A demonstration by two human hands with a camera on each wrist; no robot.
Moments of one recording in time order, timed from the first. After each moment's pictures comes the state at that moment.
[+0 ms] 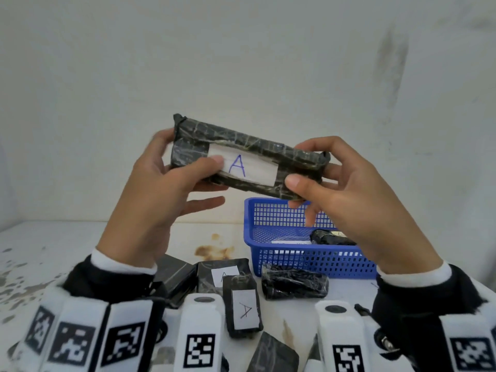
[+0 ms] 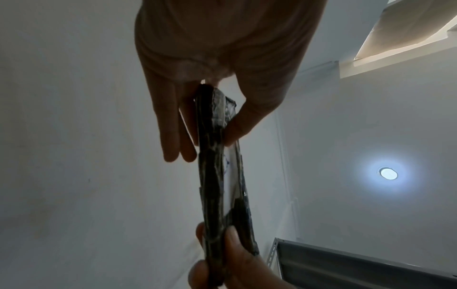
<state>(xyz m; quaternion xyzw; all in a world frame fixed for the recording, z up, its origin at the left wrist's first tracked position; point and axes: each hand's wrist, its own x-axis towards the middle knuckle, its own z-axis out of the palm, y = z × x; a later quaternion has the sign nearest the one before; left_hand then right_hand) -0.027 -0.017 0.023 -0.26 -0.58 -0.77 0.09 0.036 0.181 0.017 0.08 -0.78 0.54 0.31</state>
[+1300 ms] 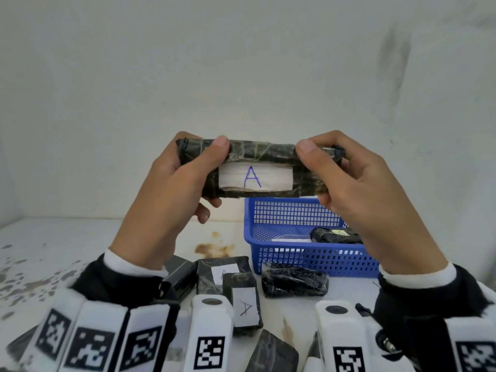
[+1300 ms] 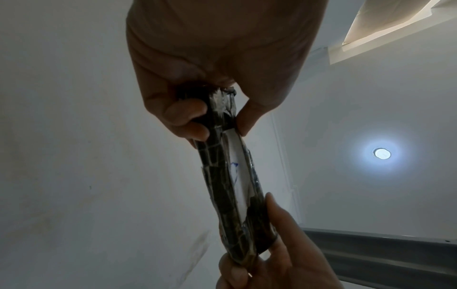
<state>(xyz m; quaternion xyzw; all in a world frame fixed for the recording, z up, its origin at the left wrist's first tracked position) -0.023 -0.008 0.019 -0.25 -0.65 -0.71 0.12 0.040 0.172 0.021 0.08 -0.78 0.50 0.37</state>
